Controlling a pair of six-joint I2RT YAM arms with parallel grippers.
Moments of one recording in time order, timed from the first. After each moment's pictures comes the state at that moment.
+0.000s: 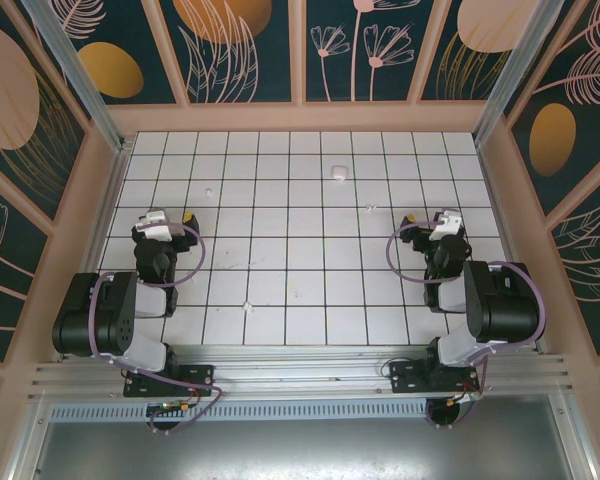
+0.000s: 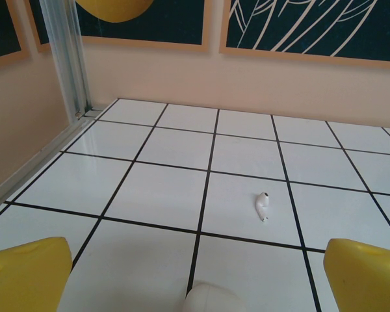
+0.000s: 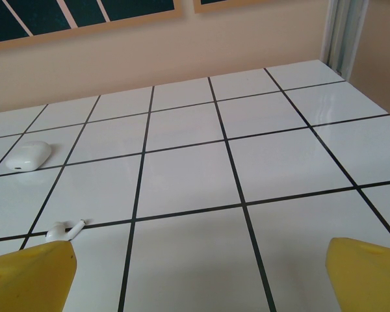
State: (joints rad) left arm 0.02 1.51 0.22 1.17 -0.08 -0.09; right arm -0.04 1.54 0.22 1.13 -0.02 0.13
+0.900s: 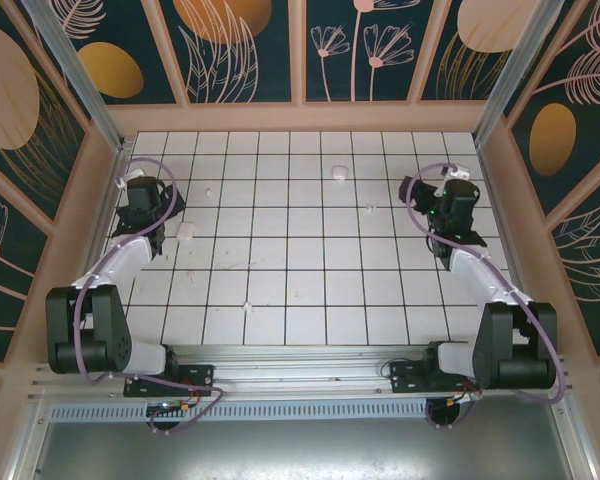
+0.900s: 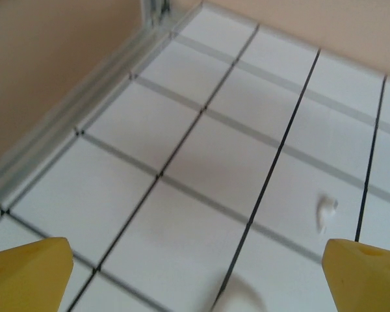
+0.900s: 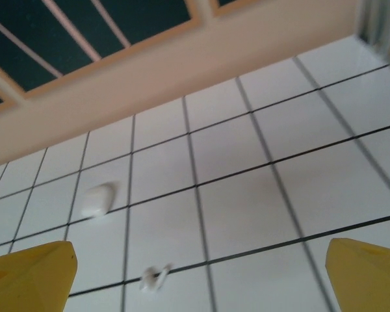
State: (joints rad) left arm 0.03 1.41 0.82 -0.06 -0.27 -0.36; right arm 0.05 1.28 0.73 0.15 -0.03 0.35
